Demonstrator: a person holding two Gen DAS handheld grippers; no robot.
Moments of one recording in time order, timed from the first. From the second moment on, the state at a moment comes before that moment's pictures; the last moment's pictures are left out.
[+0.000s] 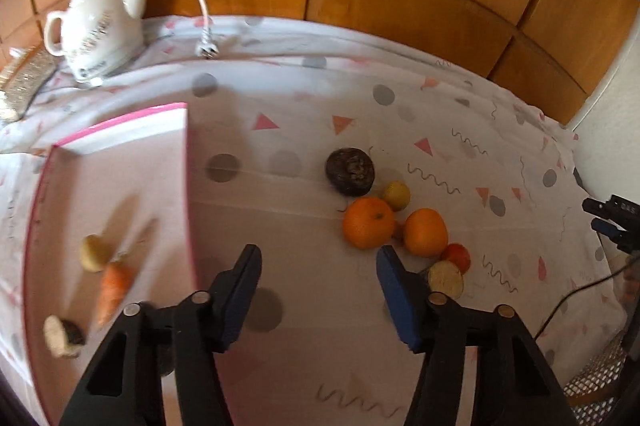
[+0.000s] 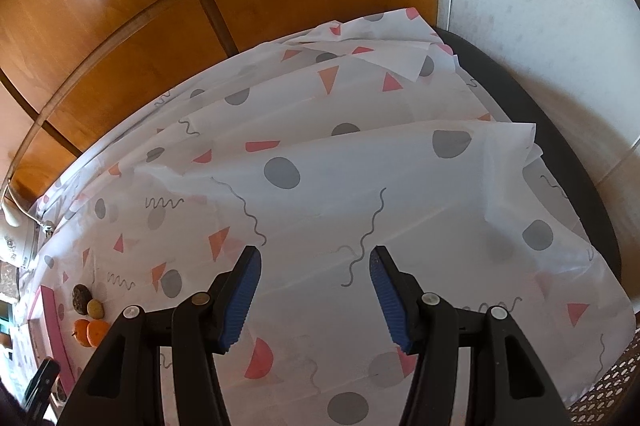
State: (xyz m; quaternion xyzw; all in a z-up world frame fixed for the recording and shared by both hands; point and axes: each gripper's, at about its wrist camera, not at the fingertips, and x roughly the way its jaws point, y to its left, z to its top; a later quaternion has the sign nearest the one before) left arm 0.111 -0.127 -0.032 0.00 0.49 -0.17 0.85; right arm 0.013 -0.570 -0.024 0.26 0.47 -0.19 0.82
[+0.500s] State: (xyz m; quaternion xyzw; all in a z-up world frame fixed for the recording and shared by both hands) left arm 0.153 -0.173 -0.080 -0.01 0.54 -0.18 0.82; right arm 0.018 -0.568 -0.027 0.26 0.48 -0.18 0.82
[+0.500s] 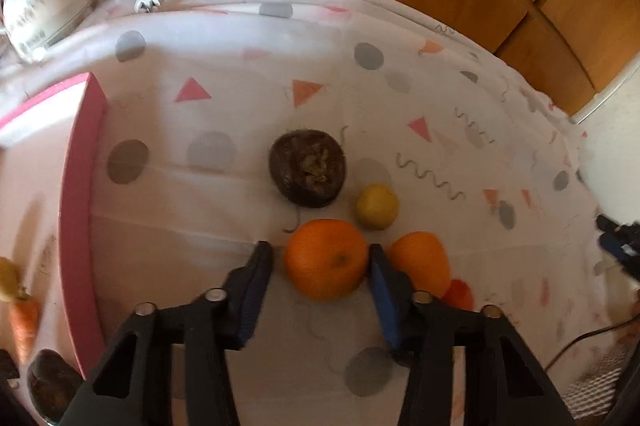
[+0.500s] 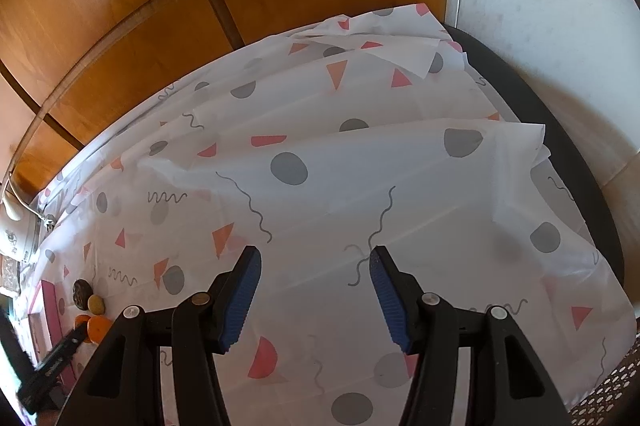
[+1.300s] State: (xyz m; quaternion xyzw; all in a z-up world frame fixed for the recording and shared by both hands) left arm 0.076 -0.099 -0.040 -0.03 0.51 -0.18 0.84; right arm 0.017 -0.568 -0.038 0.24 0.50 -0.21 0.80
